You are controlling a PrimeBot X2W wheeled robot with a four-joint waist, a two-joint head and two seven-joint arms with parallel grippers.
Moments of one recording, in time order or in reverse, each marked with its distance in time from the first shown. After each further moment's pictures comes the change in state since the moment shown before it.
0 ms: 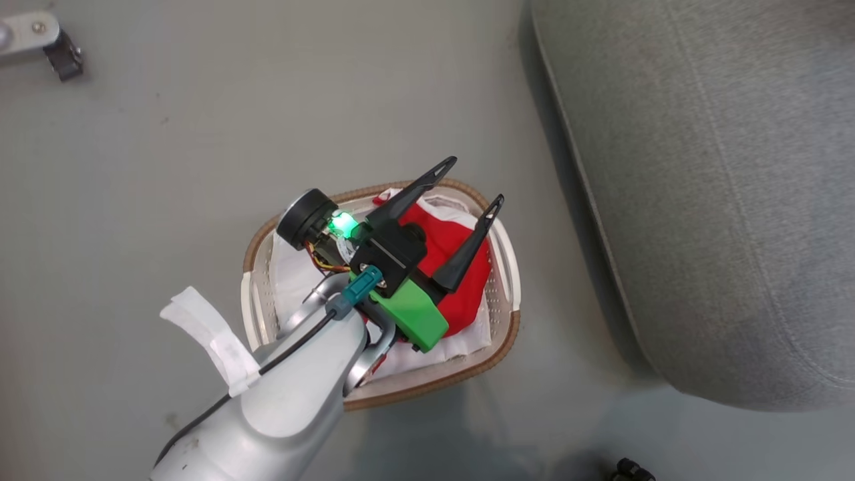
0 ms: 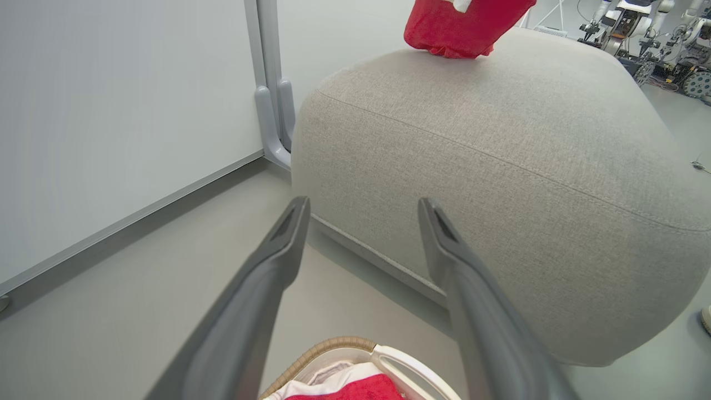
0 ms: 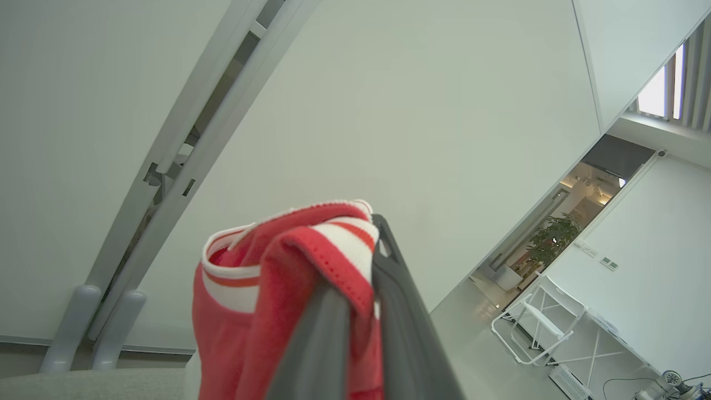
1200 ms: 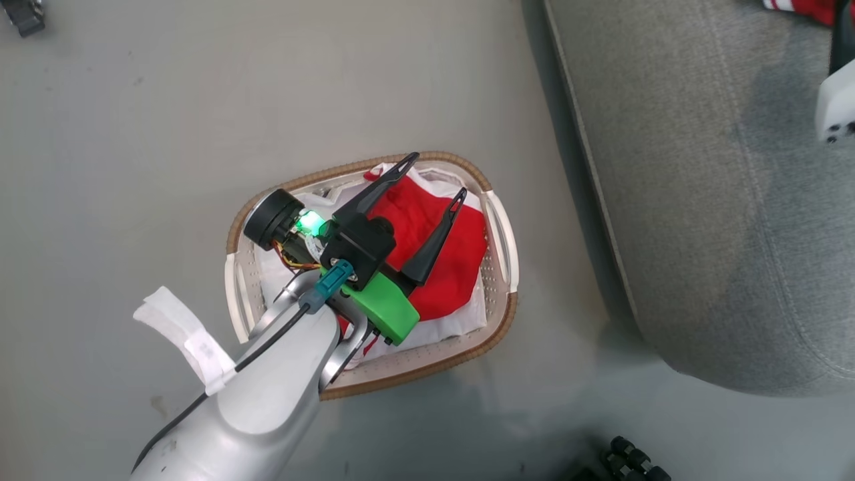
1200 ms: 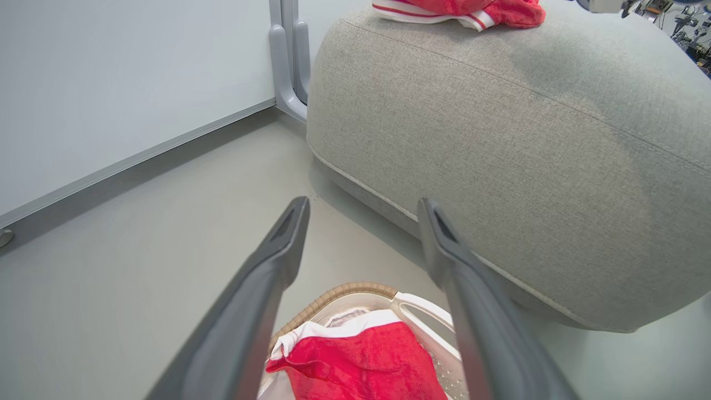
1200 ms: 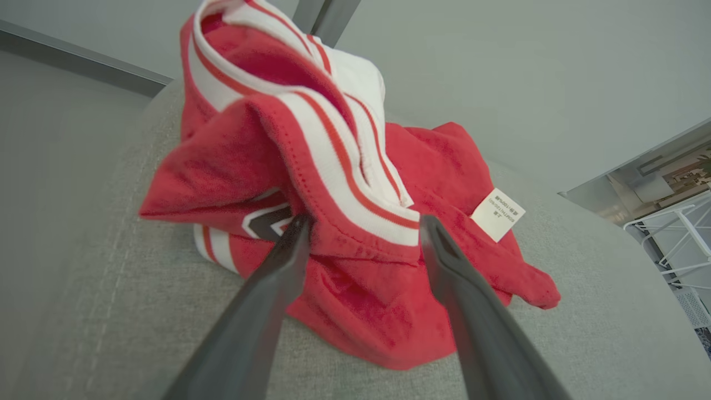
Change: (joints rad) left arm 0.007 0.037 0.046 0.025 0.020 0.000 0.000; right arm 0.336 0.252 -0.026 0.160 -0.076 0.000 -0.072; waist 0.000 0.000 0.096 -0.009
